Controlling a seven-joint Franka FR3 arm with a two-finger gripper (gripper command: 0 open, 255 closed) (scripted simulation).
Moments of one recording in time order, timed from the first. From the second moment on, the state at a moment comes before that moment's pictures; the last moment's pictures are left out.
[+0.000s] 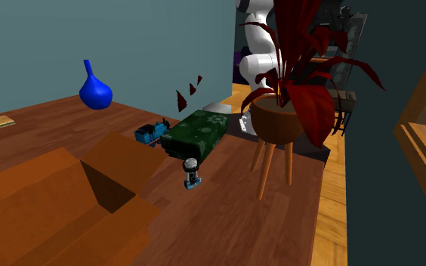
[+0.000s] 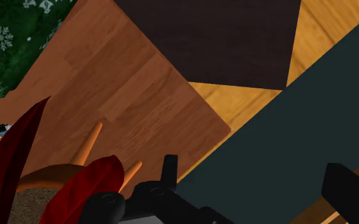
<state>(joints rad) 0.02 -0.82 0.02 -2.35 0.06 1.48 0.00</state>
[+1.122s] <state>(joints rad) -0.07 -0.67 -0.29 -2.50 -0.16 1.80 -0.34</state>
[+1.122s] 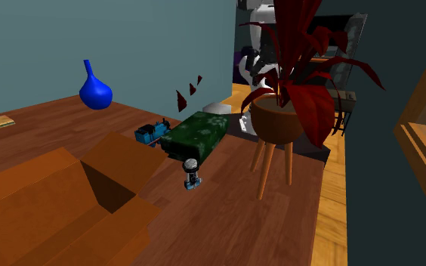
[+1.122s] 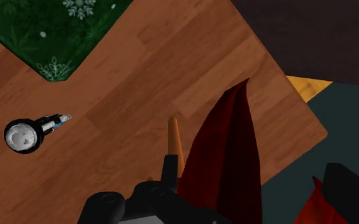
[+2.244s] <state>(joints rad) -0.06 -0.11 -0.66 -2.32 -0.06 2.20 -0.82</state>
